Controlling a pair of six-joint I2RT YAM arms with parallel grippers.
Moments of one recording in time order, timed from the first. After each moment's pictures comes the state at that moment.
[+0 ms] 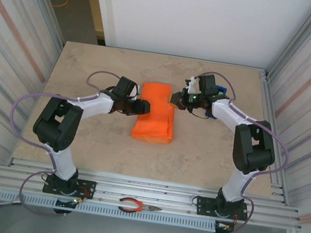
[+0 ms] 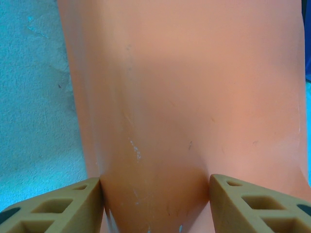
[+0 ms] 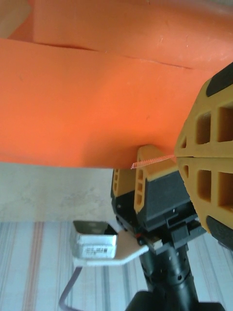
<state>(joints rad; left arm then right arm) -0.44 1.77 1.06 -0.22 0.34 -0.55 0.35 1.82 1.25 -0.25 -0.76 0.70</state>
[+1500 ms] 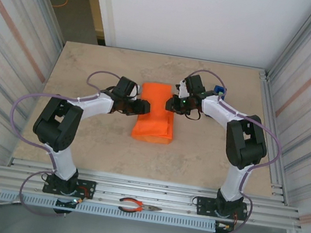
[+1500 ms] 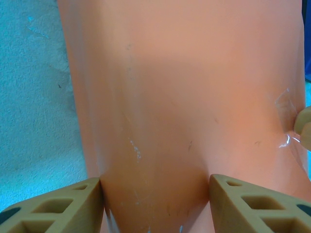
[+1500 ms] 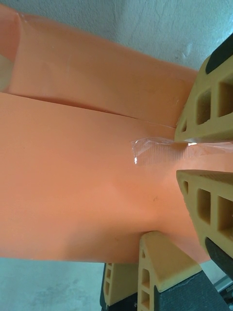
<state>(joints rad) -0.45 1.77 1.06 -0.22 0.34 -0.55 0.45 1.90 1.34 -0.46 -0.45 0.45</state>
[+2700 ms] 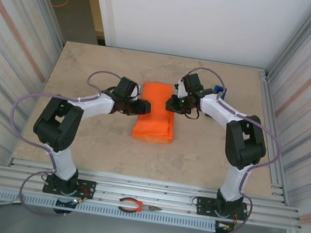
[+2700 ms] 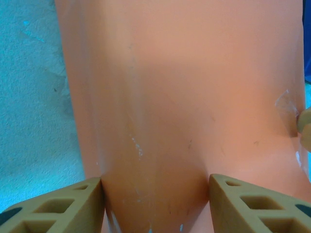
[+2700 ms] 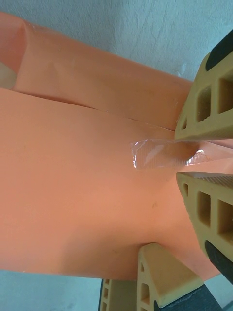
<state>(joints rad) -0.46 1.77 1.06 -0.21 0.32 -0.55 0.47 1.90 1.38 -0.54 -0.37 0.41</state>
